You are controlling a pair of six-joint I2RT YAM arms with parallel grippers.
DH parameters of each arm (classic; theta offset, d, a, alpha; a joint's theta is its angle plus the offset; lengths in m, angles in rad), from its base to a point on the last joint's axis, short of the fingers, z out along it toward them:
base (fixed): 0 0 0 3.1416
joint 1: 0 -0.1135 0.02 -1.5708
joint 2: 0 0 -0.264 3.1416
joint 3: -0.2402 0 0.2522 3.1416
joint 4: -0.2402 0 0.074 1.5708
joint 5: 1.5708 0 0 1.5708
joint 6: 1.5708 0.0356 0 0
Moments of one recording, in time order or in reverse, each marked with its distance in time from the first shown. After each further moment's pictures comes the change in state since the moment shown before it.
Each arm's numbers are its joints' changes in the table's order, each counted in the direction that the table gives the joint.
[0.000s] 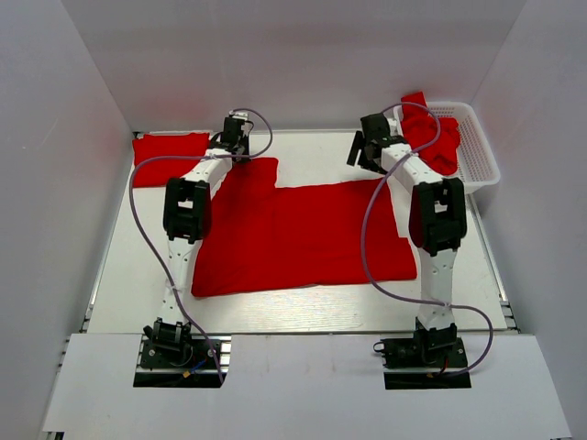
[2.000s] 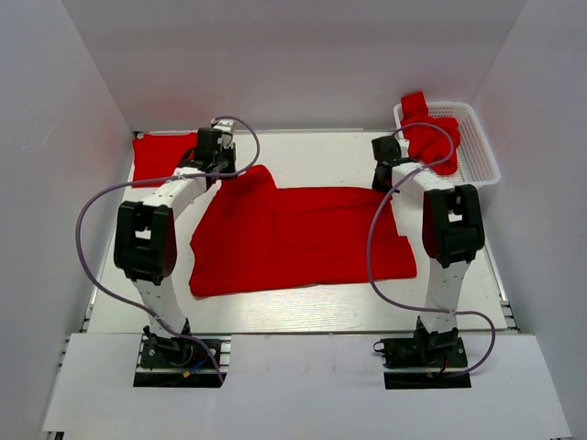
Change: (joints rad) left arm -0.012 0.645 0.705 0.119 0.164 0.008; right arm 0.037 0.126 0.325 0.116 0.110 -0.063
